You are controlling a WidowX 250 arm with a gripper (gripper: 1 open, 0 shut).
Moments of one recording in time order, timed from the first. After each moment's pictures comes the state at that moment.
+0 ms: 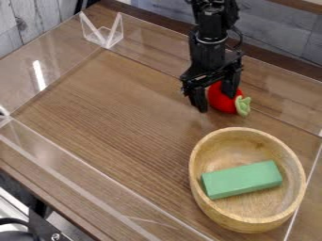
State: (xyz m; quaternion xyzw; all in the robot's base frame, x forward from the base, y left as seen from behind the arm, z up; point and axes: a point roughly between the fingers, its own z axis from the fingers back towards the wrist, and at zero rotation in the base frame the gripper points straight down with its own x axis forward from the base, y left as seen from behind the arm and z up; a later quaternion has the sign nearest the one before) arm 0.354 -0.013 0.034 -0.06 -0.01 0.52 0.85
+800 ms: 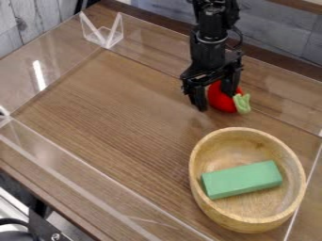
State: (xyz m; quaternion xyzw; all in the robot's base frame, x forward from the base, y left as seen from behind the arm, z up) arm 0.359 -0.009 0.031 -0.05 -0.01 0.52 0.85
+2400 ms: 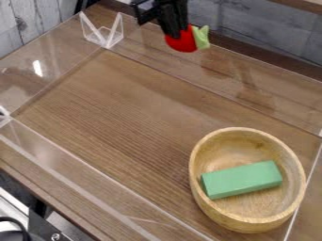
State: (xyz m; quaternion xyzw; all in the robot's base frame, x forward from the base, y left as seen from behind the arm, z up) arm 0.344 0.058 0.140 -0.14 0.00 0.54 0.83
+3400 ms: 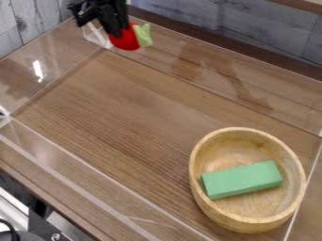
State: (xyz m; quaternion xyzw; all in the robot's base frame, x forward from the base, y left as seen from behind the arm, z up) arm 0.302 0.134 0.130 -0.12 -0.01 0.60 0.79
